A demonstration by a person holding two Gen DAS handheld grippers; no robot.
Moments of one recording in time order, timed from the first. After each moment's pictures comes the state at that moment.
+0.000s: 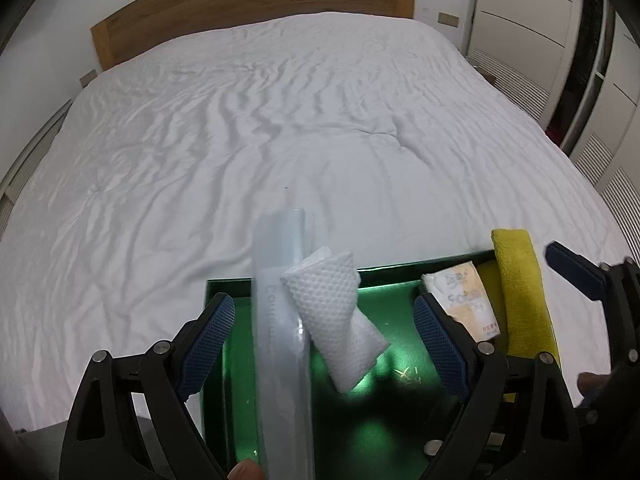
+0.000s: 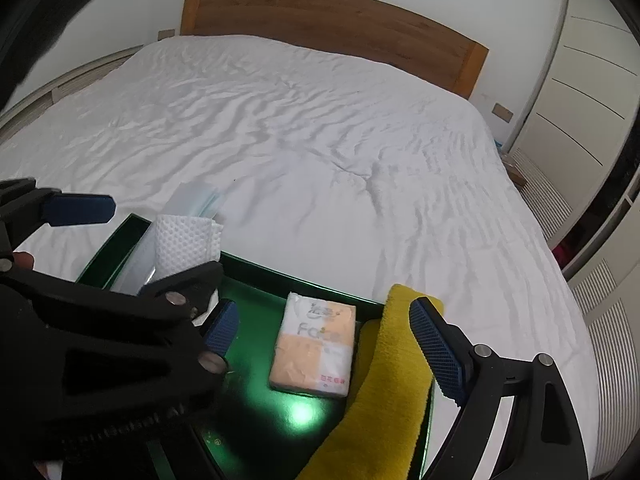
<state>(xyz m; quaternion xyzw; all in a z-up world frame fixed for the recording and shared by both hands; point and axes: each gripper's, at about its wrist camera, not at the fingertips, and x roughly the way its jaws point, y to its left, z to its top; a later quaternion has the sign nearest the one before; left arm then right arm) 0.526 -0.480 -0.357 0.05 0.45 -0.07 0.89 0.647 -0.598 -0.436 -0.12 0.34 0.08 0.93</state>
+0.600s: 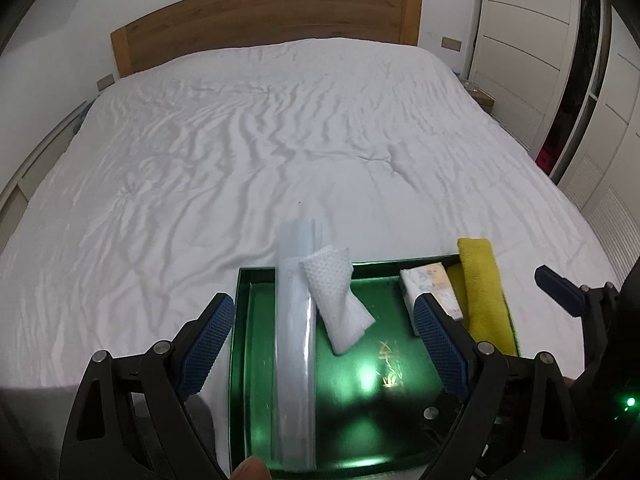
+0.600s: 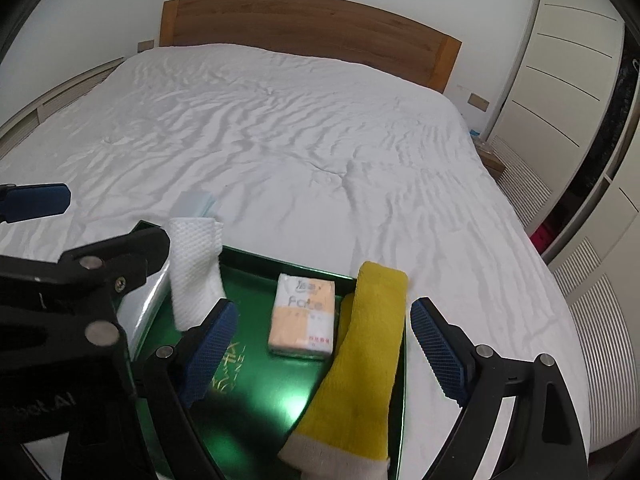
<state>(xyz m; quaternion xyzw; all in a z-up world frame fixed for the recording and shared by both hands) 0.472 -0.469 -0.306 0.03 0.43 -0.06 0.90 0.601 -0.604 -0.405 -0.11 0.34 0.05 0.93</state>
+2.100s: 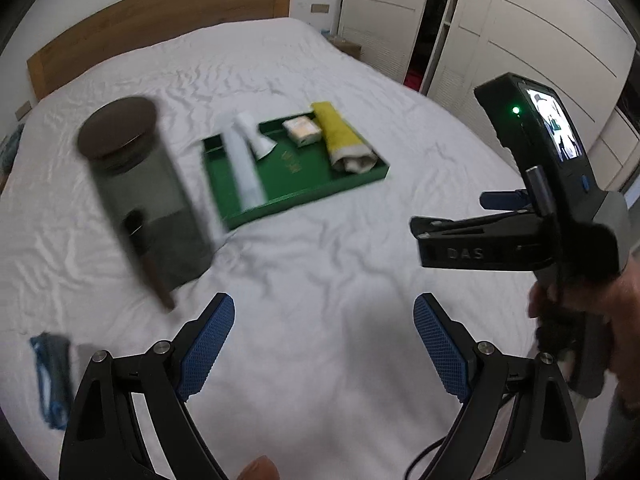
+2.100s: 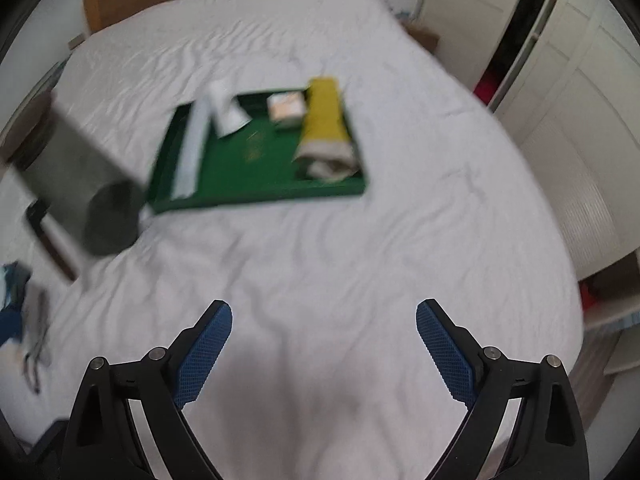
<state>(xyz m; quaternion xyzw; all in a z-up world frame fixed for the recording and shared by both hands) 0.184 -0.359 -0.251 0.09 0.46 -0.27 0.84 0.328 -0.581 -0.329 0.01 0.53 -0.03 0.85</state>
